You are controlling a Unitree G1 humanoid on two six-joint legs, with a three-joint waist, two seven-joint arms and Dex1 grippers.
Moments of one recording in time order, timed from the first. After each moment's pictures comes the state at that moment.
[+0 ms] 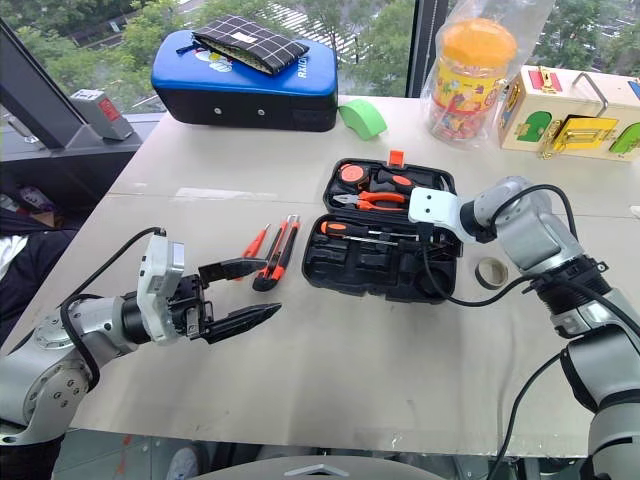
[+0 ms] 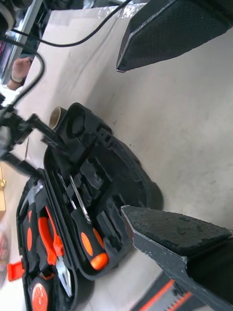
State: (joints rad) left arm 0.08 0.76 0.25 -0.53 -0.74 0.56 -0.99; right arm -0.80 -0.74 0.42 0.14 -0.06 0.42 1.19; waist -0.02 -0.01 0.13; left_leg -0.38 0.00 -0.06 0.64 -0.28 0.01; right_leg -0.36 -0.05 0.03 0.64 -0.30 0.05
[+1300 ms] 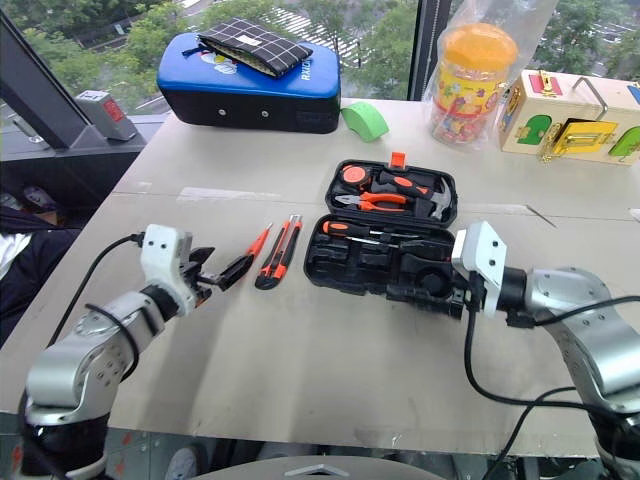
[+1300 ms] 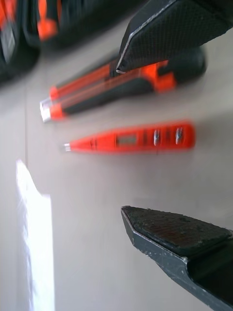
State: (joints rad) left arm -0.08 0.54 0.23 -0.37 -0.49 0.81 -0.29; right arm -0.09 -0.74 -0.08 -0.61 0.58 0.50 0.98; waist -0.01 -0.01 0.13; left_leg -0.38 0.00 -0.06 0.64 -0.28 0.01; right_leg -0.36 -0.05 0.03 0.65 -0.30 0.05
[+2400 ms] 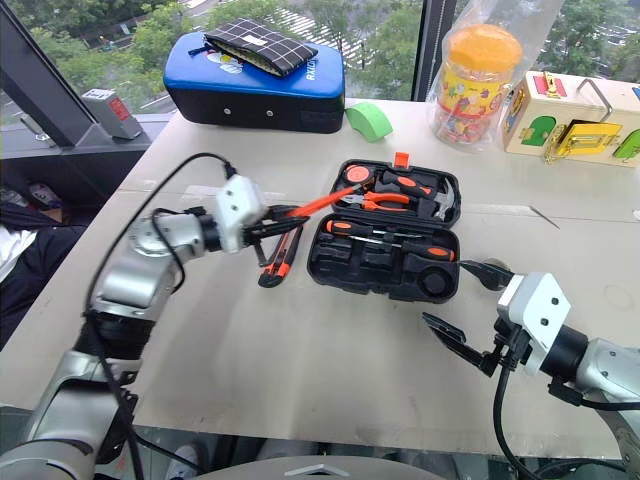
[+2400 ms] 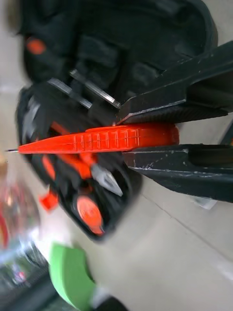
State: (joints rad) left arm -0.56 0.63 -0.18 0.15 -0.12 0.01 -0.94; right arm 0.38 -0.71 -0.37 -0.88 0.55 0.43 0.73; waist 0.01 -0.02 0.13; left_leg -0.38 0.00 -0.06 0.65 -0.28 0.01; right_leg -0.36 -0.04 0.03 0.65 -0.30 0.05
